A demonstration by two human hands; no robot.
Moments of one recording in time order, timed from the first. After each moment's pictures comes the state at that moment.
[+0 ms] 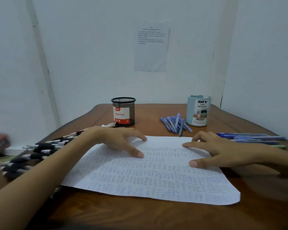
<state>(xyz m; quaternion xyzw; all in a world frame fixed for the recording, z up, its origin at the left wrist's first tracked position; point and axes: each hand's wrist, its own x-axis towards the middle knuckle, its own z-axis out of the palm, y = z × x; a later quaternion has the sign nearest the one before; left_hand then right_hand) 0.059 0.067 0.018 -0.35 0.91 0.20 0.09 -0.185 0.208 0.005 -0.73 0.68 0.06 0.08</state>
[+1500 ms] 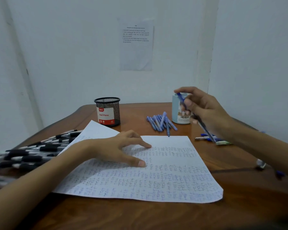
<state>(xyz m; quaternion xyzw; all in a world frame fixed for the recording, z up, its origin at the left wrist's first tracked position) 0.034 0.093 0.002 -0.25 0.95 0.20 0.05 -0.202 0.198 0.030 -0.67 0.44 -0.57 0.21</state>
